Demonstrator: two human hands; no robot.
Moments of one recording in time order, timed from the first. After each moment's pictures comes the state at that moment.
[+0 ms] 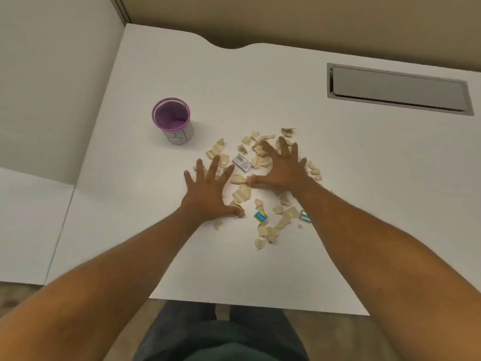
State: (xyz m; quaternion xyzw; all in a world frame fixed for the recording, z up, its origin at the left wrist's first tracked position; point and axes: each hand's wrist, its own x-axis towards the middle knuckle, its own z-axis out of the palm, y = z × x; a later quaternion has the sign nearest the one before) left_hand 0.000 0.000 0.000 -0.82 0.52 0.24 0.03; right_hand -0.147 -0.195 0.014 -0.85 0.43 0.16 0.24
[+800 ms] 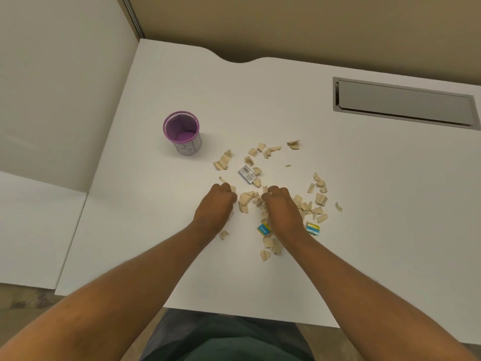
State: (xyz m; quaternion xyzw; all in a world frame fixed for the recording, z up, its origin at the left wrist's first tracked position) left_hand -0.008 -0.004 0.017 -0.81 0.56 0.19 0.02; right_hand -0.169 -0.112 0.026 -0.91 0.38 0.12 0.15
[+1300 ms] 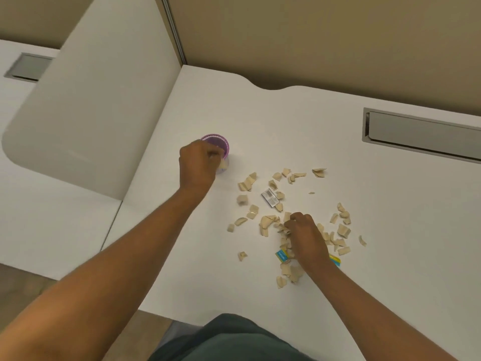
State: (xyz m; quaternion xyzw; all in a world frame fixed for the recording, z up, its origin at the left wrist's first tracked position) left_hand 0.107 -0.034 0.122 -0.89 0.24 0.11 -0.37; right_hand -0.175 -0.124 0.025 -0.91 0.36 0.12 0.16
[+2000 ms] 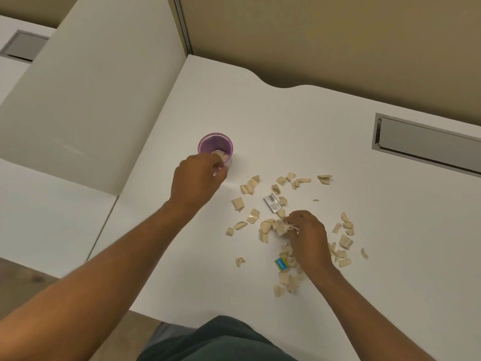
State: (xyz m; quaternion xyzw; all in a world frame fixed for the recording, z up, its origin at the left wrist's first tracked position) left_hand 0.104 -0.013 0.113 -0.91 0.34 0.09 -0.22; right_hand -0.153 -0.133 0.056 -0.85 0.41 -0.03 0.32
